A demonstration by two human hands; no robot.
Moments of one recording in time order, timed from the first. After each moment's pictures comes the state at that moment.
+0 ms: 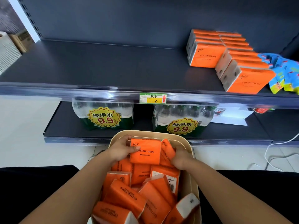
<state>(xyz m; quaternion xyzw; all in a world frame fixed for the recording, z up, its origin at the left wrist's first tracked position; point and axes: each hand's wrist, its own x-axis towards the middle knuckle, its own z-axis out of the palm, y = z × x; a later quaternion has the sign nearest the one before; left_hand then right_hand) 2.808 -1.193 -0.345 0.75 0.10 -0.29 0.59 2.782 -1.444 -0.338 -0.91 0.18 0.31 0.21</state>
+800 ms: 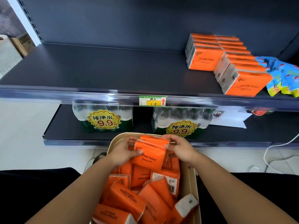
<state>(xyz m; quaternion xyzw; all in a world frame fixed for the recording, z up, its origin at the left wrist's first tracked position) 2.800 -1.202 -0.330 0.75 0.05 -0.26 0.60 2.798 -1.447 -0.301 -0.80 0.09 0.22 0.55</state>
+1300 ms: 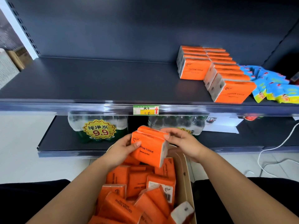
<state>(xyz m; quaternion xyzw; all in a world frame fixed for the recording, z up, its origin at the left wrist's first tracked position) 2.806 -1.218 -0.279 0.69 -0.02 -0.23 0.68 2.801 -1.461 -0.224 -0.73 0.03 0.22 0.64</state>
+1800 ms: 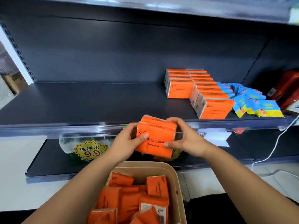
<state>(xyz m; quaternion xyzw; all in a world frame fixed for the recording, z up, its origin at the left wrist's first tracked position) 2.837 -1.268 -0.187 0.74 -0.12 -0.08 0.65 2.820 -1.499 -0.154 -0.85 -0.08 0.09 0.51</state>
